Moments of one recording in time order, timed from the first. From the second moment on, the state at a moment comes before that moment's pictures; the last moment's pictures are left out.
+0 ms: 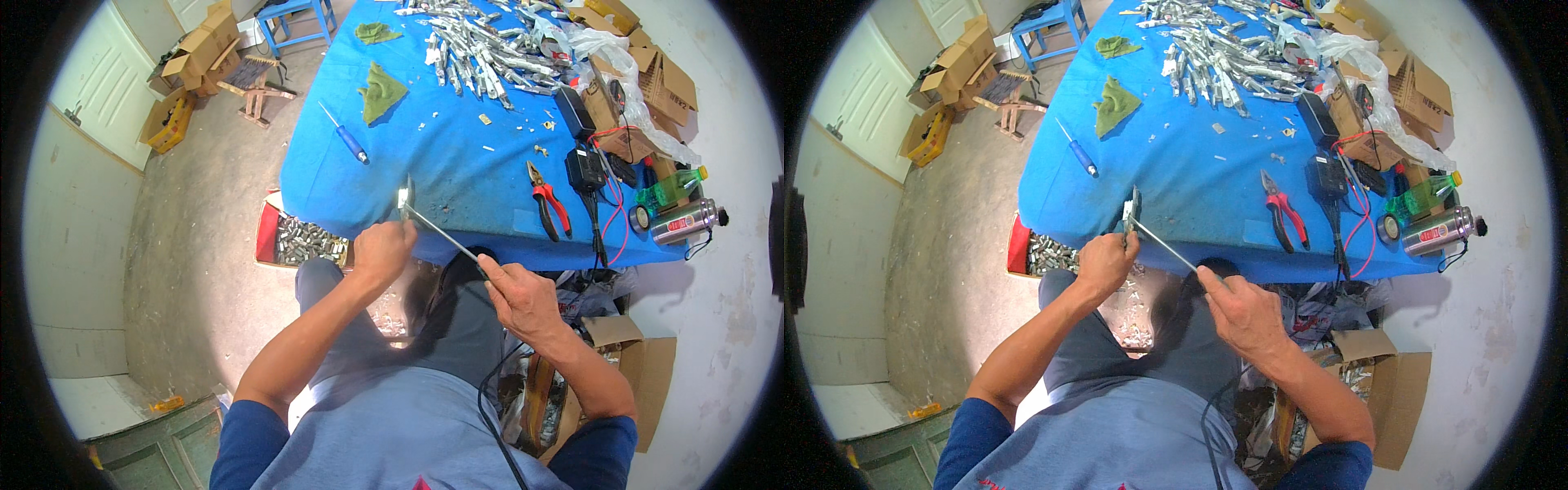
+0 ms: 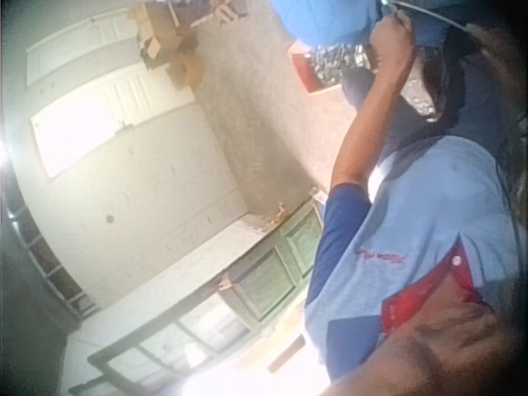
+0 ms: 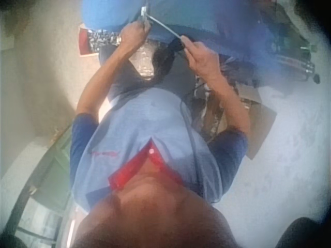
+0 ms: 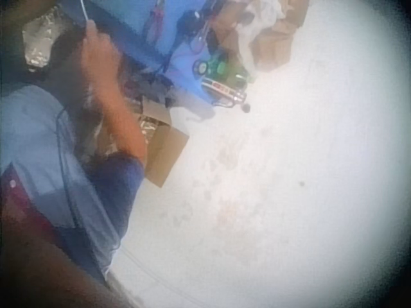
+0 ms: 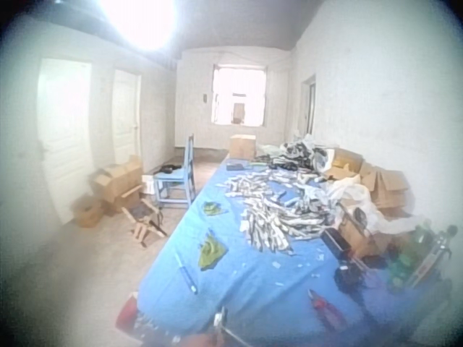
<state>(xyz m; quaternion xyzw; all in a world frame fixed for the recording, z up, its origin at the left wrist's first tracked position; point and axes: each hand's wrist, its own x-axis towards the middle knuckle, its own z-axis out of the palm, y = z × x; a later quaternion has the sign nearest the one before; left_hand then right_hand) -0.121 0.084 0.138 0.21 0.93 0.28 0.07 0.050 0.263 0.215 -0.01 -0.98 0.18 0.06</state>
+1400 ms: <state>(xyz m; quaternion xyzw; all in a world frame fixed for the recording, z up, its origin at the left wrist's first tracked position) -0.117 0.079 0.135 0.19 0.93 0.31 0.09 0.055 0.254 0.221 -0.04 -0.95 0.31 -0.02</state>
